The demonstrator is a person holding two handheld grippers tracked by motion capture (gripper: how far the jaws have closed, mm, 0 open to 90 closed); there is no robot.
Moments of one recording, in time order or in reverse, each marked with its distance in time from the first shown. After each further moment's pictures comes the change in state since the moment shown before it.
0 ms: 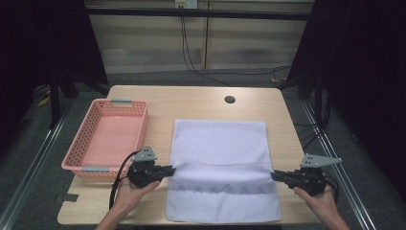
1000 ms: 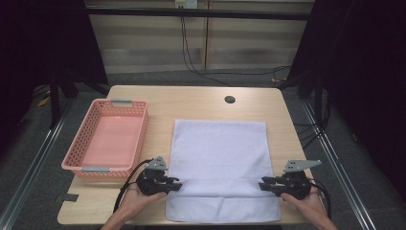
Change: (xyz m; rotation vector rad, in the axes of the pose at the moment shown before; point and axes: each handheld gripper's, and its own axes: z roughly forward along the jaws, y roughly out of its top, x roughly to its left) left arm -0.008 -0.011 0.019 0.128 -0.103 0.056; right arm 0.009 -0.010 0.031 0.096 0.076 -0.013
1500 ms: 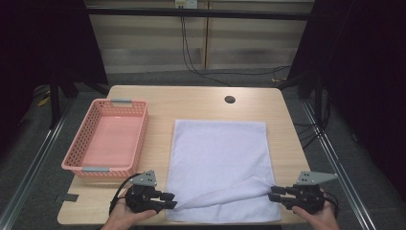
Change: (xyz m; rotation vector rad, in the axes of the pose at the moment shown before) left arm -0.025 -0.023 -0.023 -0.025 -0.135 -0.001; right arm 0.018 -0.017 -0.029 -0.033 -0.033 0.004
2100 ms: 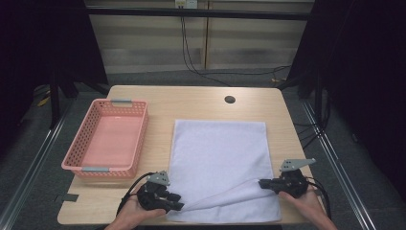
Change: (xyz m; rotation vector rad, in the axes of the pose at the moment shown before) left arm 0.005 0.005 0.029 0.118 0.014 0.014; right arm -0.020 0.016 0.038 0.096 0.019 -0.029
